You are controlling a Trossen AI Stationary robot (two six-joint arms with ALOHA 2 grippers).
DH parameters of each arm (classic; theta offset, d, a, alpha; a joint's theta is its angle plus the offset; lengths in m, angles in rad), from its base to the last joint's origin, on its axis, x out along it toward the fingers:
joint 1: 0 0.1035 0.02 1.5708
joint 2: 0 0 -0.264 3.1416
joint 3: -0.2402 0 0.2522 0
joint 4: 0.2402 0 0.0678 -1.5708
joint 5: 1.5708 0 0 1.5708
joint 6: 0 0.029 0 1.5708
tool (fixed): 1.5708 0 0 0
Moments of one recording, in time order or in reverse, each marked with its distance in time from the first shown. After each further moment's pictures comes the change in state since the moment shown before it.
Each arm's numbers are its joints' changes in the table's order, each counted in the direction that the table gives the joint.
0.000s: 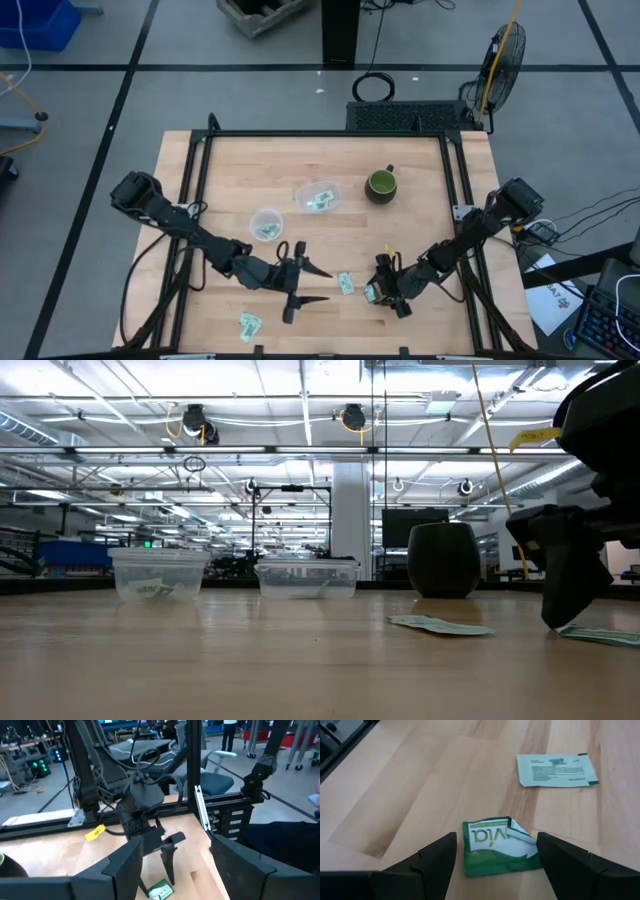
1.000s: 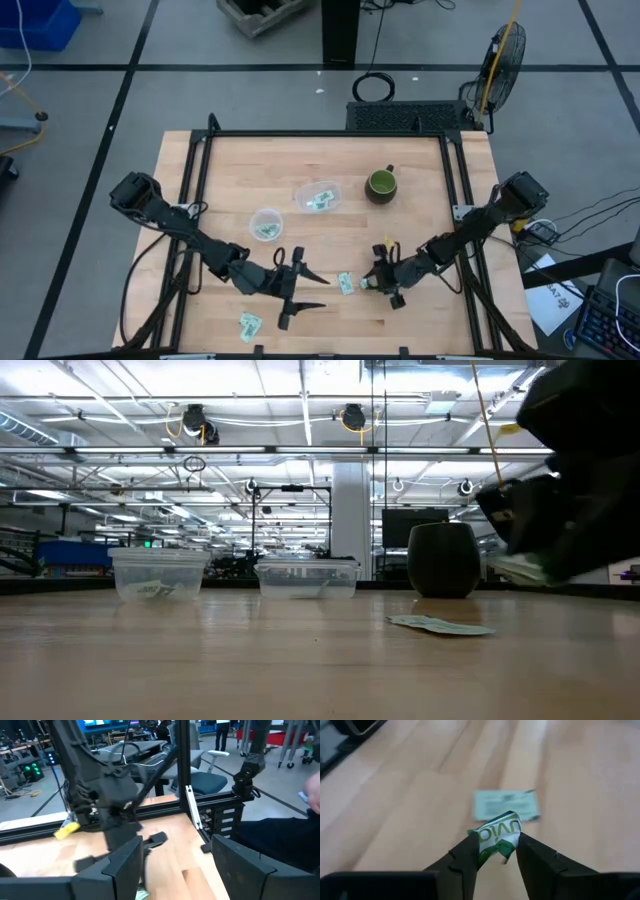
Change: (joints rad) left arm -0.032 0.000 0.000 0.002 -0.003 0.013; right arm -0.082 0.080 0.003 -0.003 0.024 -0.107
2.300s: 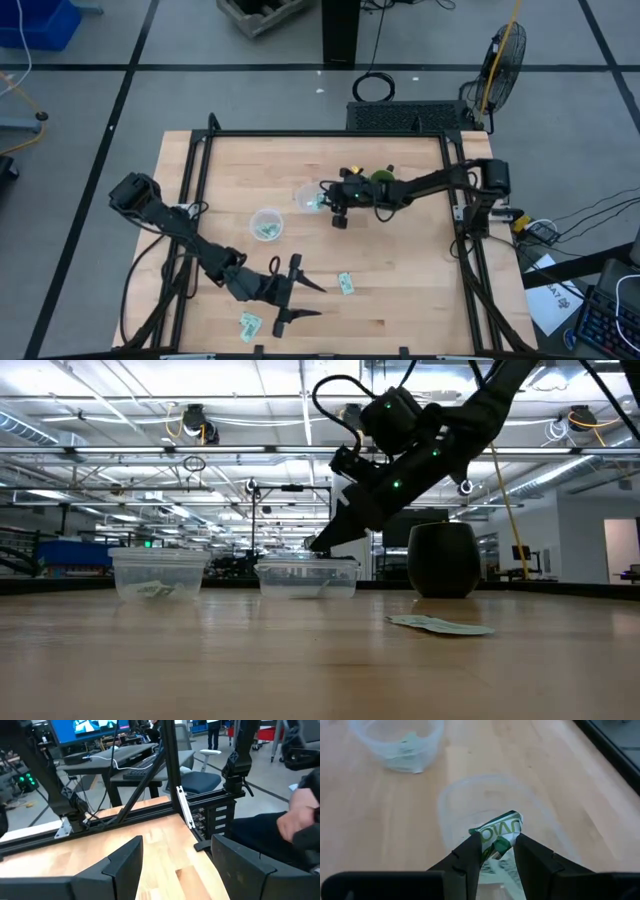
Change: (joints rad) left arm -0.045 0.000 0.001 -0.009 -0.008 0.057; right arm -0.723 -0.197 -0.375 0.088 -0.160 -0.273
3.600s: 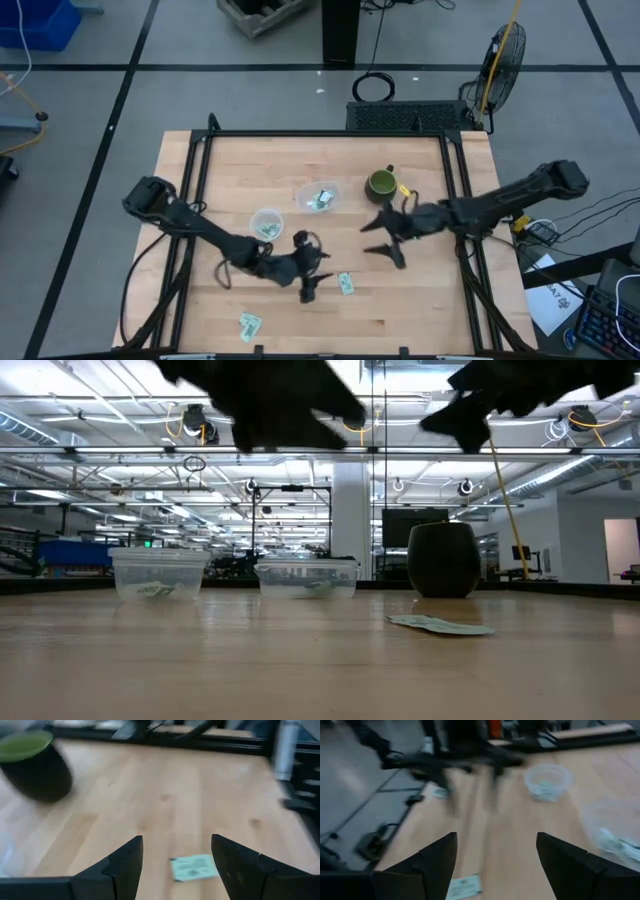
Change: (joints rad) left arm 0.182 -0.128 0.000 0.250 -0.105 -0.399; right arm 0.414 0.718 0.324 0.176 -0.014 0.323
